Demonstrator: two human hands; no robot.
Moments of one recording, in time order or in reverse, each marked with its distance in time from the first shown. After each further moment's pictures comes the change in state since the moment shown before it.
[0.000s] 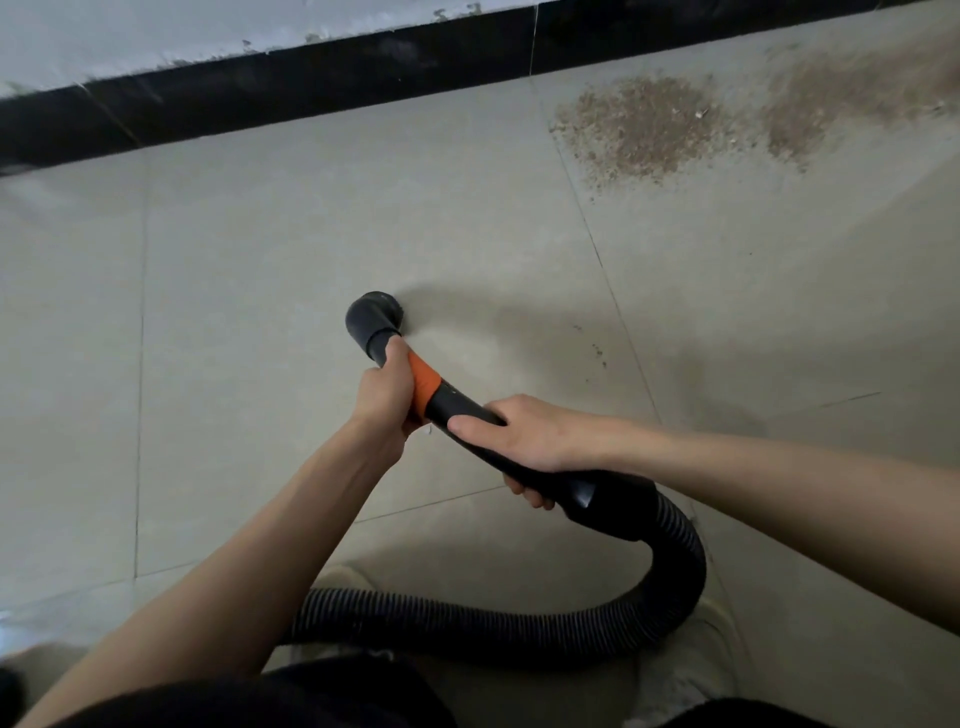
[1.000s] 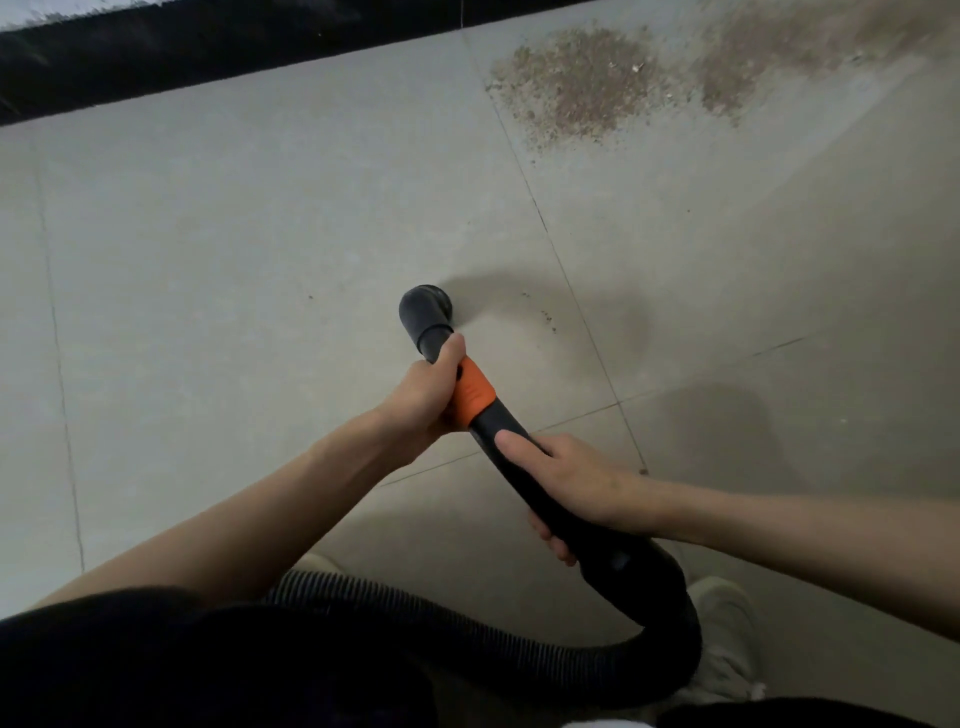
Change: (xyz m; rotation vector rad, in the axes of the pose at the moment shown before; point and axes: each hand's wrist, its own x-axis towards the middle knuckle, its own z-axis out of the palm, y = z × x) left_hand -0.039 -0.020 0.047 0.209 -0.438 -0.070; right_hand -0.056 0.062 0.025 0.442 0.140 0.104
